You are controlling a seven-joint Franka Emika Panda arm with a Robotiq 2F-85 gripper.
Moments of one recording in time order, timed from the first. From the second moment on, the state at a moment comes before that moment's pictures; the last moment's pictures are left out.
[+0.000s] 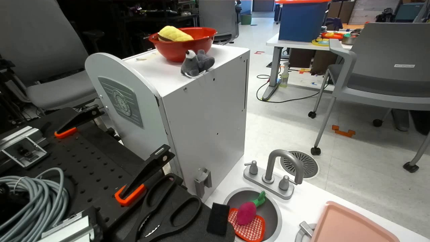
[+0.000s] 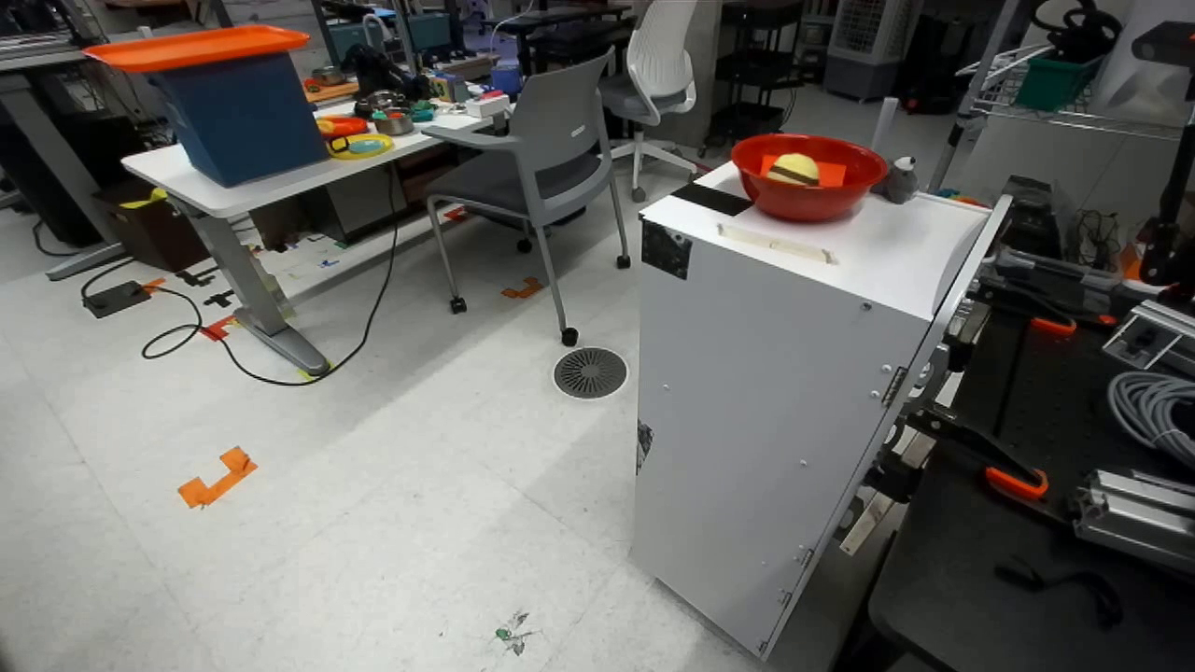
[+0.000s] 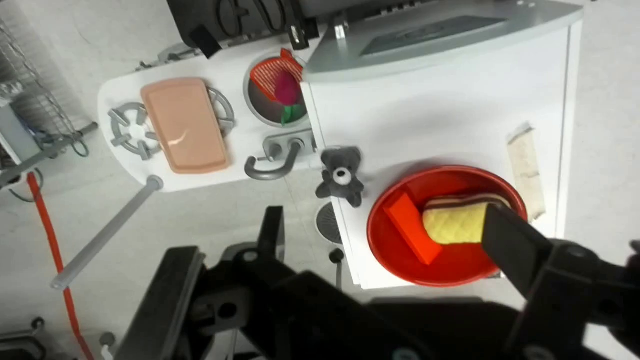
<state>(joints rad) -0.07 -0.60 0.05 -2.58 -0.15 2.13 0.24</state>
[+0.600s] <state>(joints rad) 0.00 -0.61 -0.03 -2.64 0.08 2.29 0.10</state>
